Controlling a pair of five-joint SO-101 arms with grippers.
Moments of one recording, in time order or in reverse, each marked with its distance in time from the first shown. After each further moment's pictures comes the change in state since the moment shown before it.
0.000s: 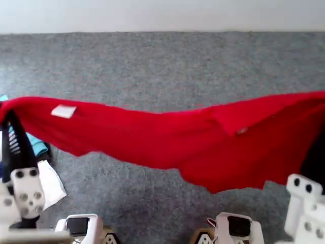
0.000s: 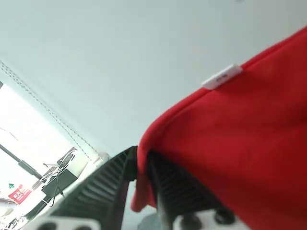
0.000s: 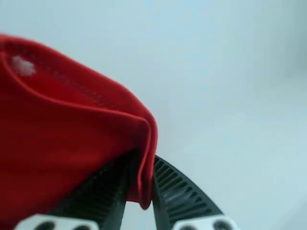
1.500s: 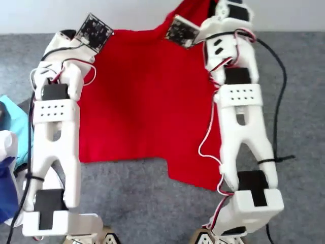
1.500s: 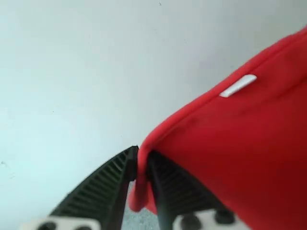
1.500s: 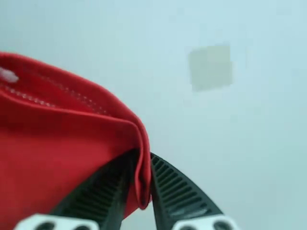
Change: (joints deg) left arm -0.2 51.3 36.7 -65.8 0.2; right arm -15.8 61.9 26.0 -68.5 4.1
